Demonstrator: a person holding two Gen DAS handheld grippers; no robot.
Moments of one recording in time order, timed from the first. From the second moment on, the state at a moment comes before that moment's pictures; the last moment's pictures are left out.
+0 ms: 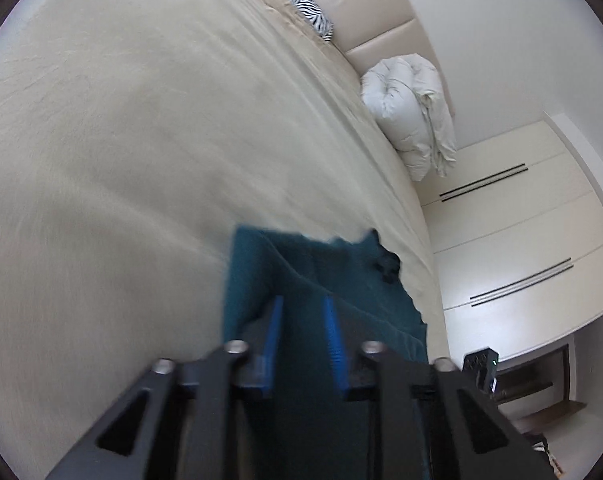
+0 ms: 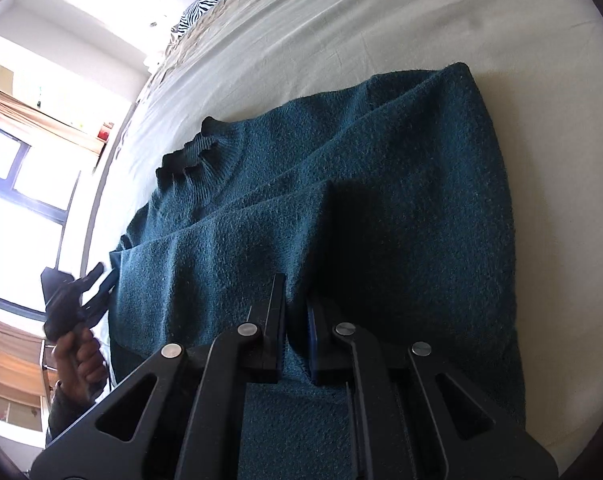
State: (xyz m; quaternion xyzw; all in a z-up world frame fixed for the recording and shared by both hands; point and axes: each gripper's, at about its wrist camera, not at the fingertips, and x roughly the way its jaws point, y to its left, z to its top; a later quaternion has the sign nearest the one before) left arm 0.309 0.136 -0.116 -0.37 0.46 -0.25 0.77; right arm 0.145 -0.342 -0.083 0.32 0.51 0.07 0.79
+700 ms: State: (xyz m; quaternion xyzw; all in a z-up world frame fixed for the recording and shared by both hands) left arm 0.220 0.133 -0.116 -0.33 0.46 -0.29 0.77; right arm 0.147 -0.335 -0.072 0.29 0.52 0.05 0.80
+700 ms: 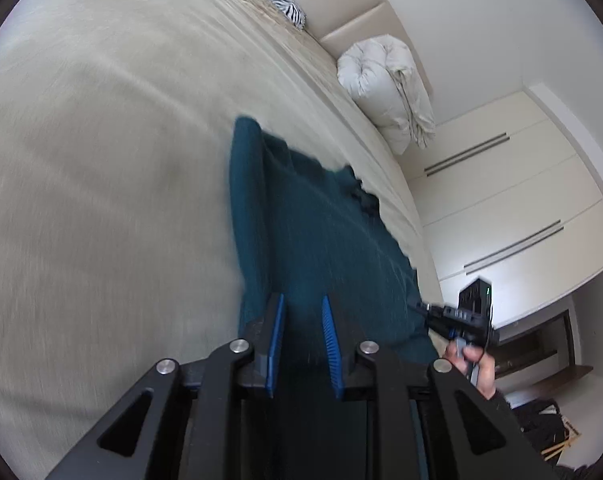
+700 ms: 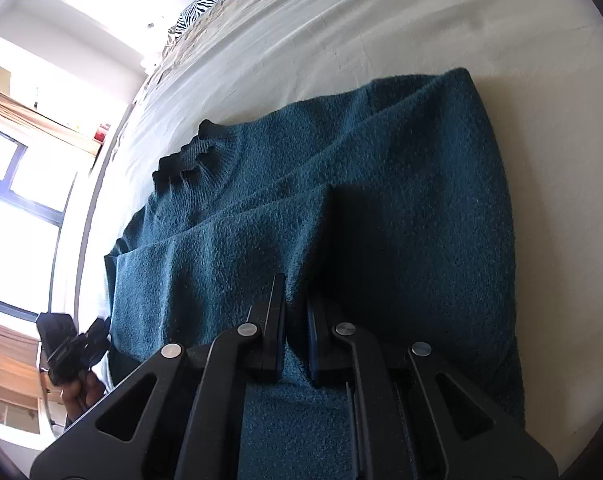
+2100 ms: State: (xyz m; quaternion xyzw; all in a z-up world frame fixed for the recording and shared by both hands) left arm -0.061 0.161 -0.099 -0.31 0.54 -0.27 0.73; right arm -0.145 -0.378 -0.039 0.37 0.44 0.05 0.82
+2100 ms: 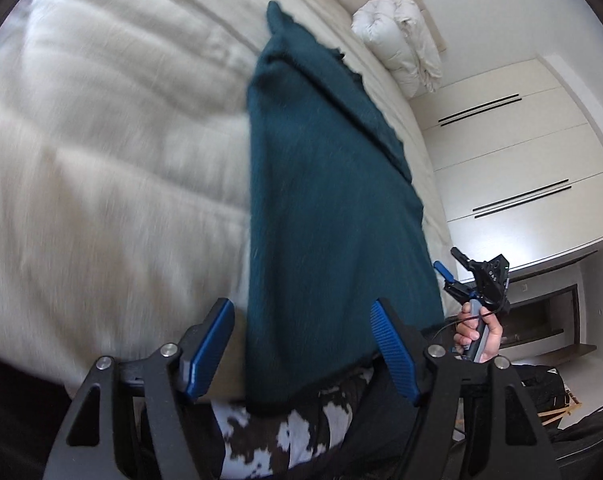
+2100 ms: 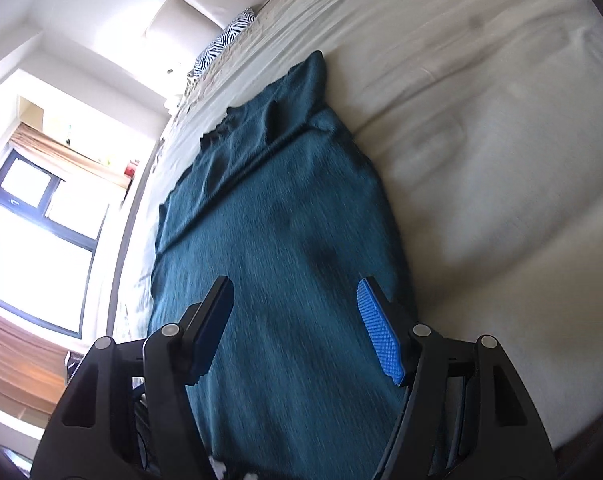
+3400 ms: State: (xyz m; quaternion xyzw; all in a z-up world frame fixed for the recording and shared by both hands) left arm -0.052 0.135 -0.104 -0.28 0.57 -0.30 0.72; right arm -0.235 -0.403 -0.048 0.28 0.60 0.03 0.75
